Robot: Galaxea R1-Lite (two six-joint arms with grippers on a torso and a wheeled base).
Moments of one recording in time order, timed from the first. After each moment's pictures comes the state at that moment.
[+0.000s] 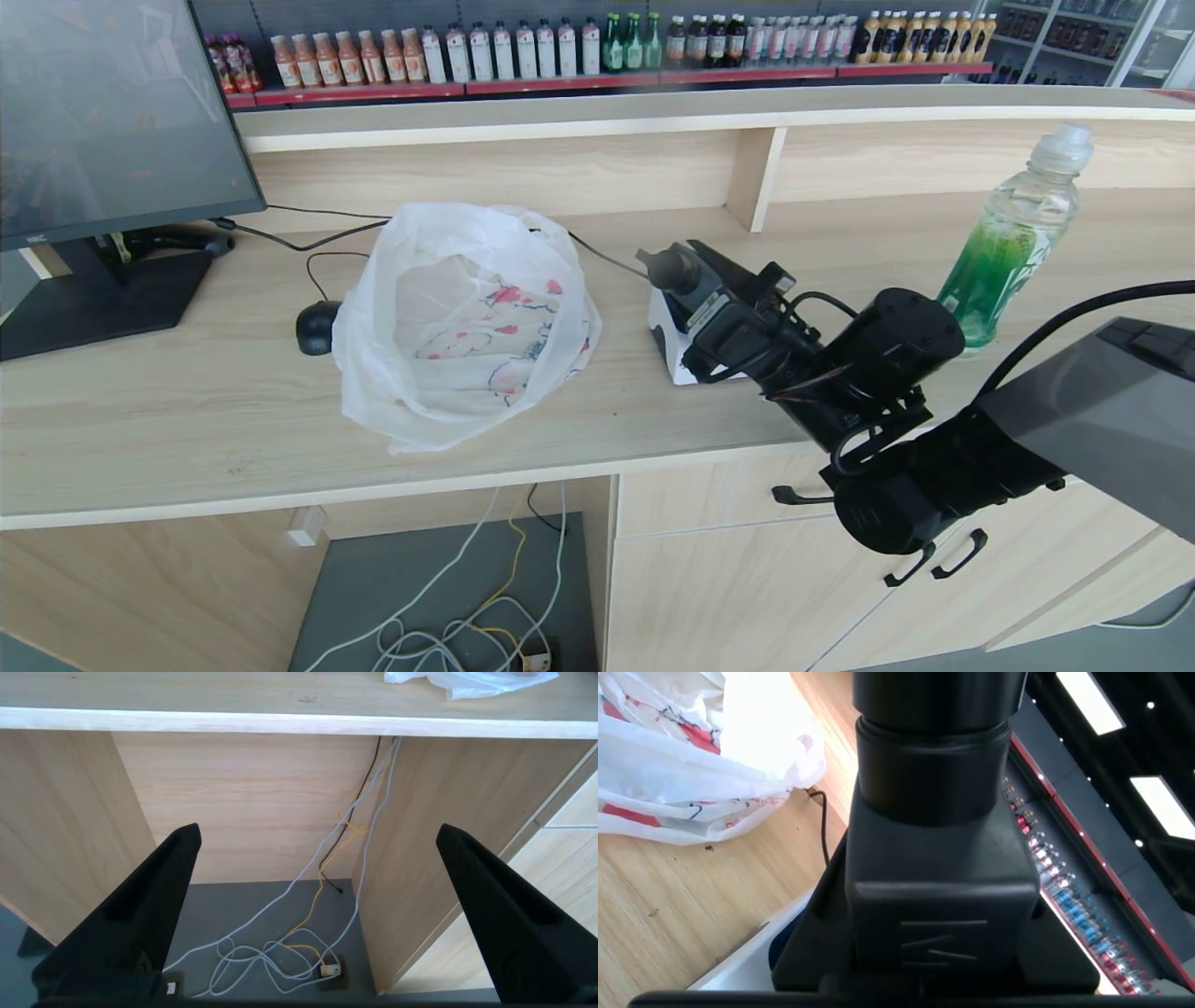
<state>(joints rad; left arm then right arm) 0.00 0.00 0.00 0.00 0.00 0.00 0.51 2.15 -1.03 -1.57 0.16 -1.02</state>
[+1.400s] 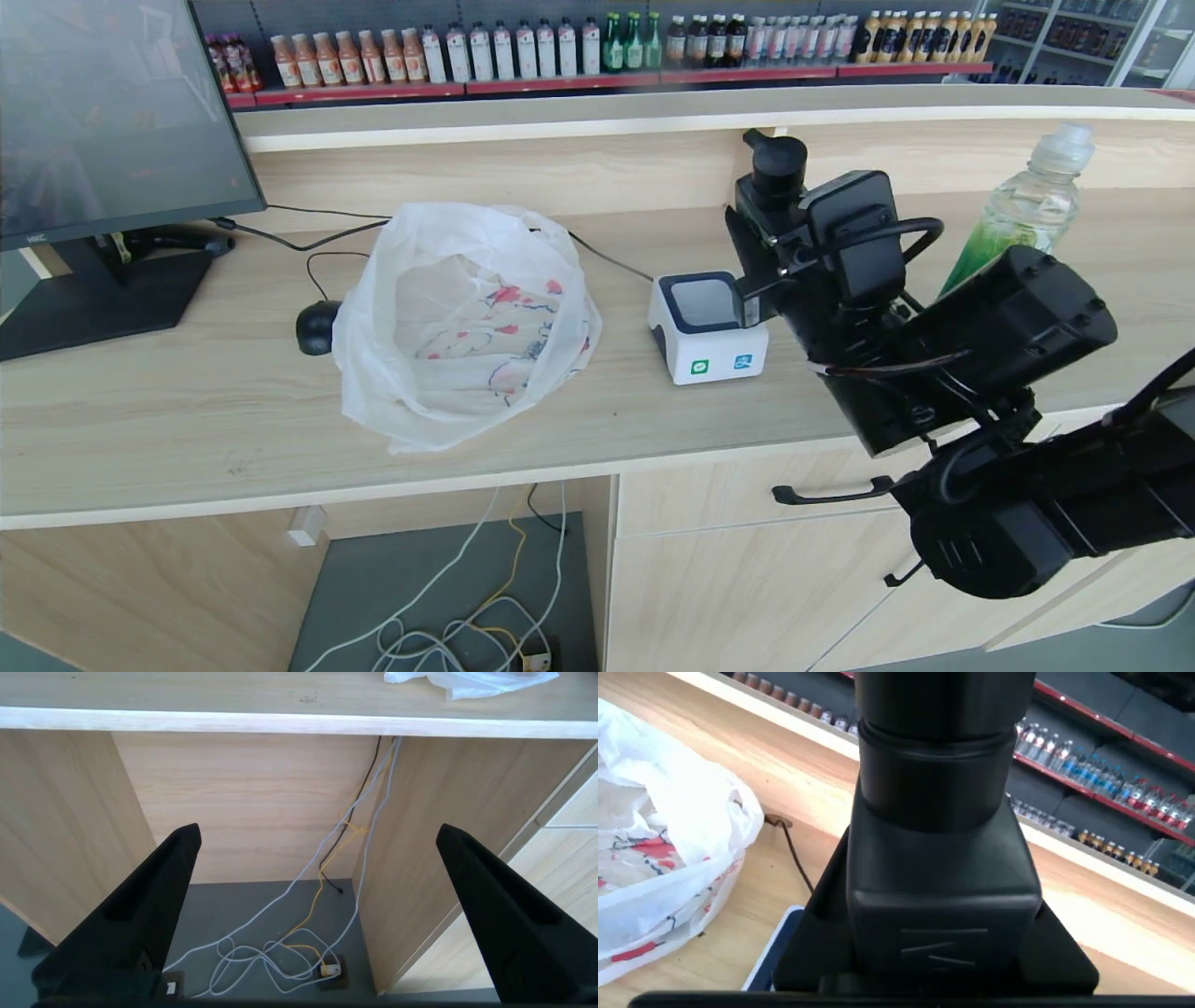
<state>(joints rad) 0.00 0.00 0.00 0.00 0.00 0.00 0.61 1.91 -0.90 -1.57 -0.24 -0.64</state>
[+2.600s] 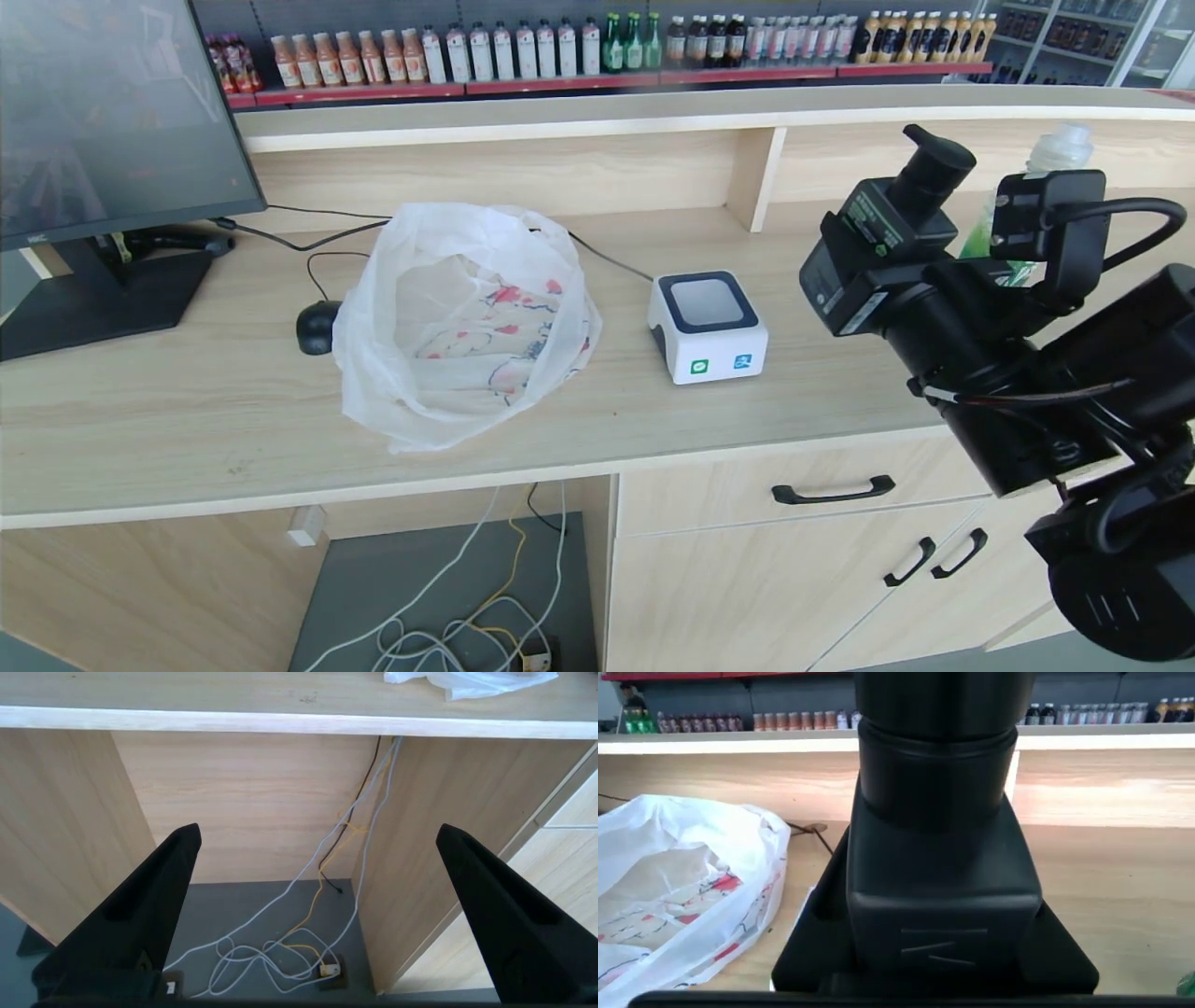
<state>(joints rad) 0.00 0.00 0.00 0.00 0.00 0.00 0.50 1.74 -0.67 -1.57 -0.27 -0.15</state>
